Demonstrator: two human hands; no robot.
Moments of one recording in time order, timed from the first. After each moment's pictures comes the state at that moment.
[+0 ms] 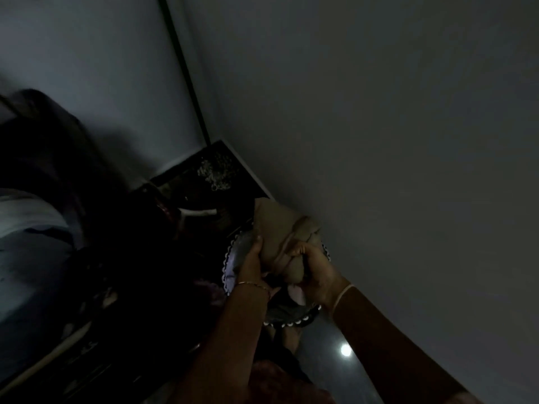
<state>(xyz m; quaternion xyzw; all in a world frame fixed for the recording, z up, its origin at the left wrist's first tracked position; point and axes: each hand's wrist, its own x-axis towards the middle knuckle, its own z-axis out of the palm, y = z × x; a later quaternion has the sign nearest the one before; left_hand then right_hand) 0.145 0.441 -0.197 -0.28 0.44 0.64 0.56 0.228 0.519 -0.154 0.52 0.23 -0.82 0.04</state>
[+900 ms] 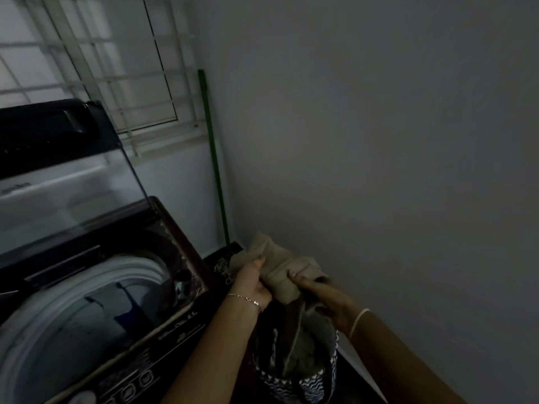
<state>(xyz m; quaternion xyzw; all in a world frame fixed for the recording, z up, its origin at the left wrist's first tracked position) 0.166 0.340 0.015 -0.10 0.46 0.72 0.50 0.288 0.417 0.007 0.38 0.46 -0.80 -0.07</state>
